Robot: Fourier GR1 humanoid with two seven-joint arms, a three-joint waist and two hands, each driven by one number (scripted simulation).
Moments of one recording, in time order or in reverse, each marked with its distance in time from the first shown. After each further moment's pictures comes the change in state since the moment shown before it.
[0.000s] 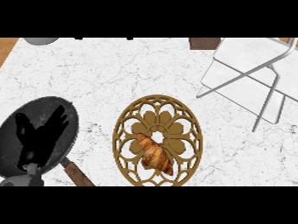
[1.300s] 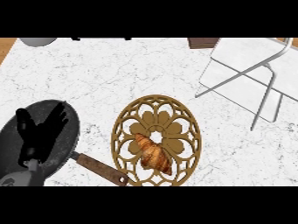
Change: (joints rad) left arm -0.027 -0.006 0.014 0.007 -0.018 0.017 0.027; right arm 0.045 -0.065 -0.291 -0.272 -0.091 -0.395 0.146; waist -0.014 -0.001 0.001
